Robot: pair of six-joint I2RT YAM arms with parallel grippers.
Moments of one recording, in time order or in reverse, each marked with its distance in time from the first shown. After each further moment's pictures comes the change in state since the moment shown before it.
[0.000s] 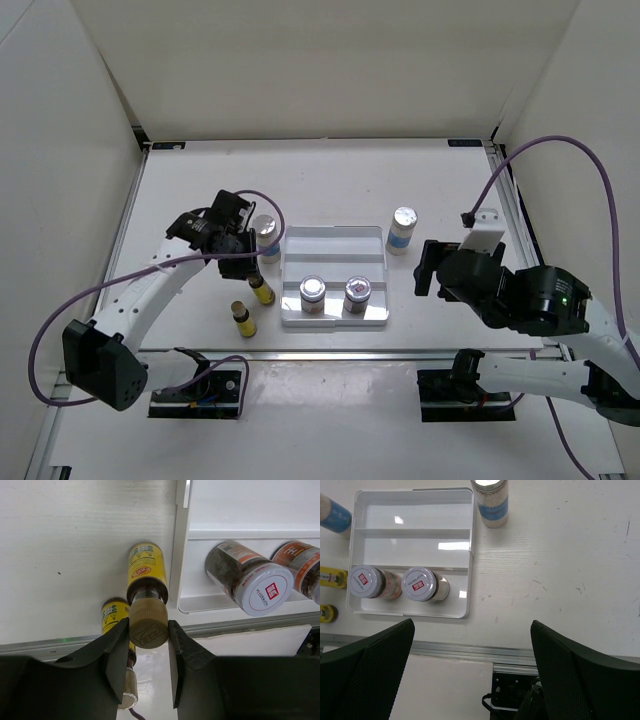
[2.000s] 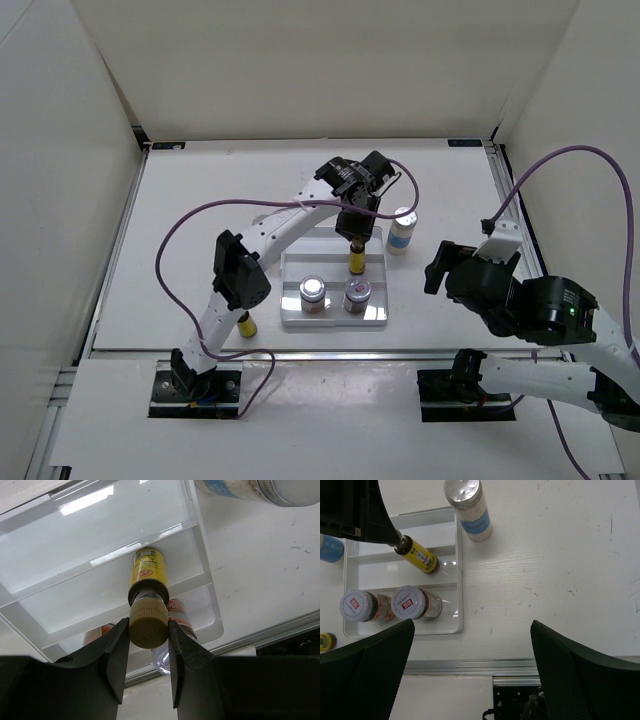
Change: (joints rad) left arm -0.432 1.013 1.273 -0.282 -0.096 0.002; right arm 0.000 -0.087 -0.095 -0.001 0.105 0.096
